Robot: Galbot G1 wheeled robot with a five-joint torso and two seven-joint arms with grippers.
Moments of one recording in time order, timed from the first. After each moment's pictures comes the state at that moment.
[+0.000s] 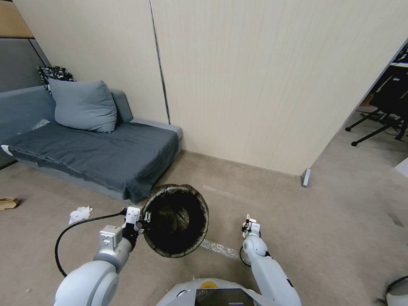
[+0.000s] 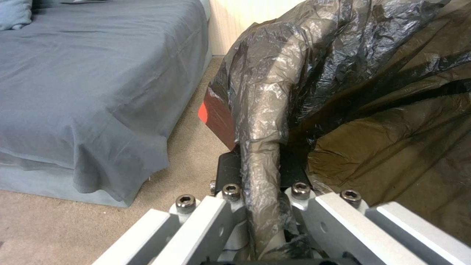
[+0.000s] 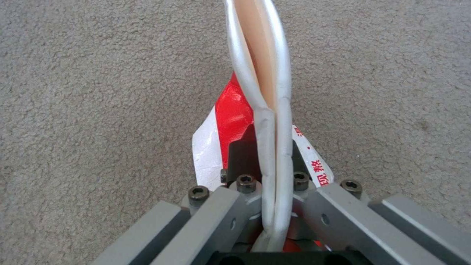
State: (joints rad) left arm 1.77 -1.23 -0.70 -2.50 -0.28 0.61 0.01; right arm -1.18 1.44 0.39 1.30 0.42 -0.32 0.41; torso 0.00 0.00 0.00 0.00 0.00
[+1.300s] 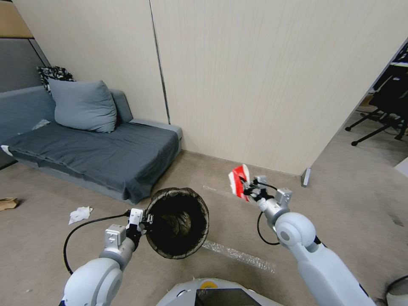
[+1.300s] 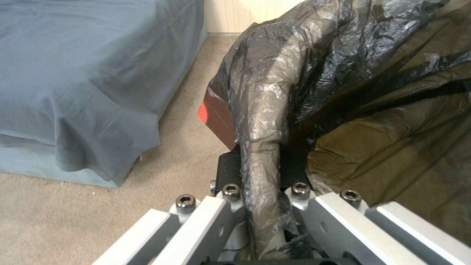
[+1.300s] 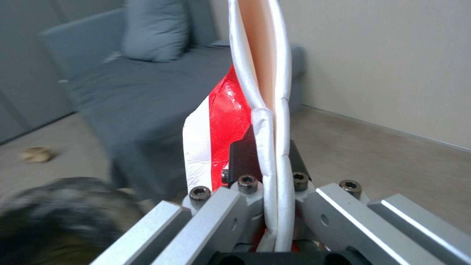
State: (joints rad) left arm 1.74 -1.22 -0.67 -2.43 -0.29 0.63 0.00; right arm -1.07 0.98 0.15 2.28 0.85 -0.50 0.17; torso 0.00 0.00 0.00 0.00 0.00
